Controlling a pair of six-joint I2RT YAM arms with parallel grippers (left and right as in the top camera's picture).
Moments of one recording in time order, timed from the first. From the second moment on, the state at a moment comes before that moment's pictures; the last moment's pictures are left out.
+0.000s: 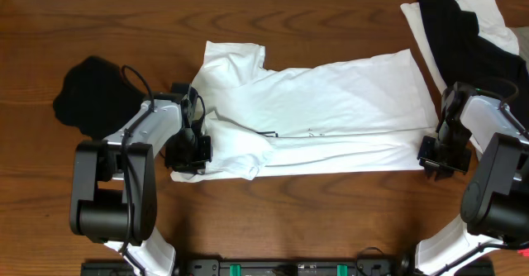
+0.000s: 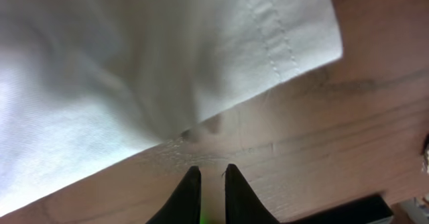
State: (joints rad) left arm -0.10 1.84 1.02 -0.98 0.14 -0.18; right arm -0.29 1.86 1.10 -1.12 0.16 0.22
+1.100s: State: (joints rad) left arm -0.10 1.44 1.00 -0.88 0.10 -0.18; right arm -0.27 1.57 1.28 -0.97 -0.10 0.08
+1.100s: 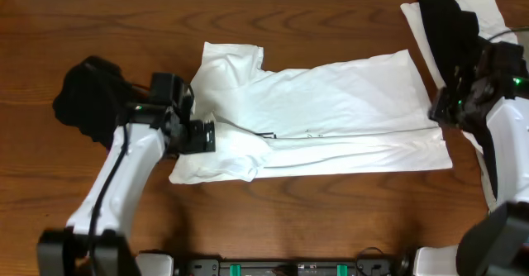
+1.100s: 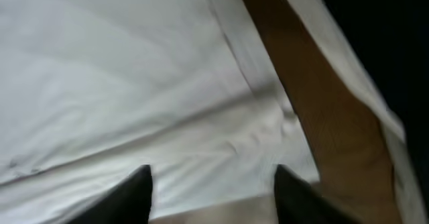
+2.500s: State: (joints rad) left arm 0.01 2.20 1.60 -0.49 0.35 -0.04; right arm -0.16 1.56 1.32 -0.92 -0.21 -0.08
